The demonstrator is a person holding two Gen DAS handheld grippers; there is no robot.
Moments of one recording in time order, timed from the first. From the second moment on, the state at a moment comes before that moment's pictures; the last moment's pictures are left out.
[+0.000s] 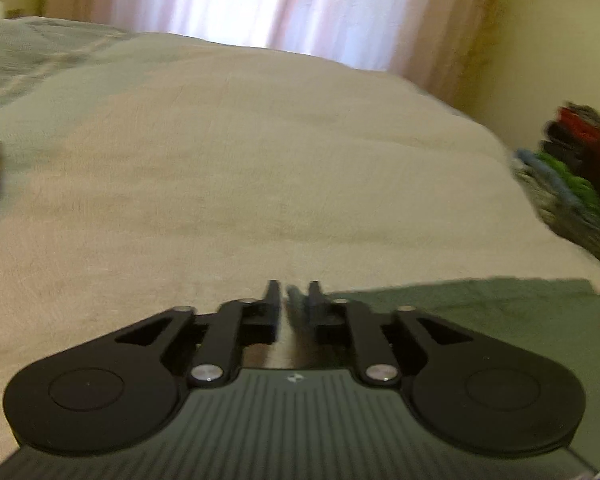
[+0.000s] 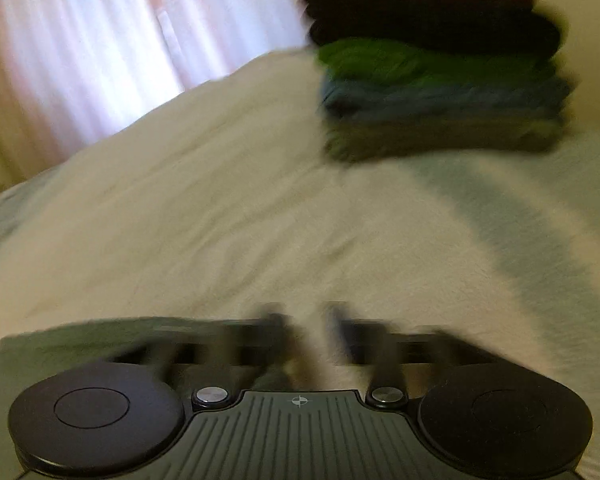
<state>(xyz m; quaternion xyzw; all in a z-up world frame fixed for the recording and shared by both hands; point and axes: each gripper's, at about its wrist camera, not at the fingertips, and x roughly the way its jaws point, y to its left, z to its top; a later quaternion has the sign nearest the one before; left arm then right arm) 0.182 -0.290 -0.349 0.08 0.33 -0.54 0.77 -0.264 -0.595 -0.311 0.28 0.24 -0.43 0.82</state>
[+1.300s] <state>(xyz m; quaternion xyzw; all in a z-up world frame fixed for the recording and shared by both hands) 0.068 -0.103 -0.345 0.15 0.37 -0.52 0.76 -0.319 -0.355 -0.323 0.20 0.33 -0.45 0.80</state>
